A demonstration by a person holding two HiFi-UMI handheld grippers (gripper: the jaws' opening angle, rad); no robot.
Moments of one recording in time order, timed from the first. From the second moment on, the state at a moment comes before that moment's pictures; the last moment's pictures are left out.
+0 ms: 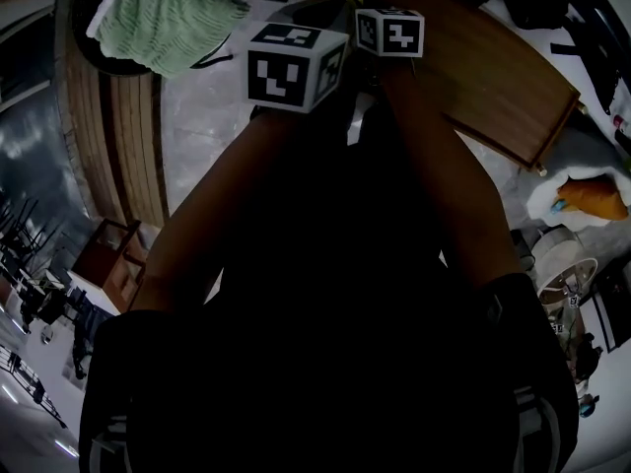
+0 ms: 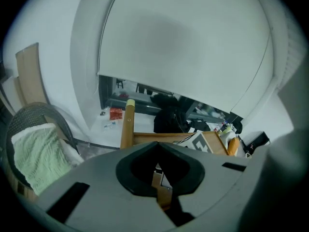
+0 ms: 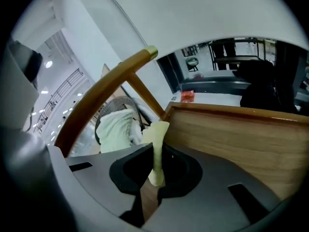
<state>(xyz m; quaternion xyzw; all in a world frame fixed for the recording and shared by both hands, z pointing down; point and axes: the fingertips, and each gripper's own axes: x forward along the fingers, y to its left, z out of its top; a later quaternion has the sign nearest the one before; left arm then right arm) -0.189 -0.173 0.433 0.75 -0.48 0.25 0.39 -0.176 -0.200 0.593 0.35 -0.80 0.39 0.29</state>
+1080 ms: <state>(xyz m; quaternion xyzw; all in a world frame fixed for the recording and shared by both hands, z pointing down) -0.048 -0.155 0.504 0.74 -0.43 0.27 0.45 0.041 -0.173 0.609 0.42 -0.76 0.36 0.34</state>
